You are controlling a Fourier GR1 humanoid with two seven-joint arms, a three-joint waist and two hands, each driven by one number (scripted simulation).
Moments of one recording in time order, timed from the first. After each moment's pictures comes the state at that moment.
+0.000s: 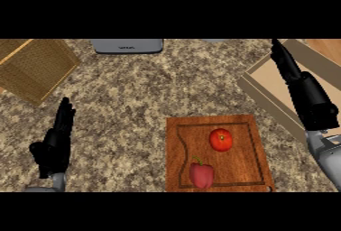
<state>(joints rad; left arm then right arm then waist) 0.00 0.27 -0.13 -1.50 0.09 0.39 -0.05 -0.38 -0.57 0.29 -1.62 -0.10 -0.24 0.12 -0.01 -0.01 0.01</state>
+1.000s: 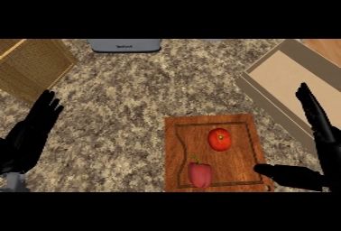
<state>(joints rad) 0.01 0.40 0.01 -1.63 0.37 0.10 0.18 0.05 -0.57 0.22 -1.90 0.03 -0.30 -0.17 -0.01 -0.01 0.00</state>
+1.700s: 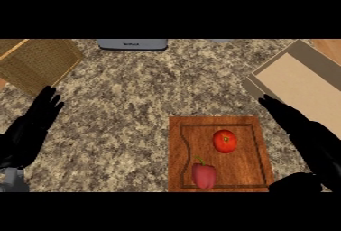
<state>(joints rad) -0.02 0.41 0.02 -1.61 0.39 0.06 0.19 -0.17 -0.82 0.44 -2.04 0.29 0.07 0.61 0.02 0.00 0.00</state>
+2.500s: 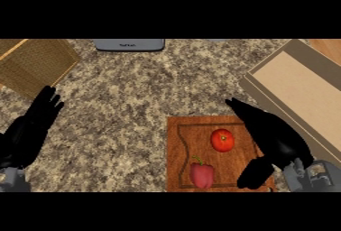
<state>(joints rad) -0.02 0.37 0.05 -1.63 0.36 0.04 0.23 -0.38 -0.54 0.51 -1.91 0.25 0.33 0.96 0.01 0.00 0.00</state>
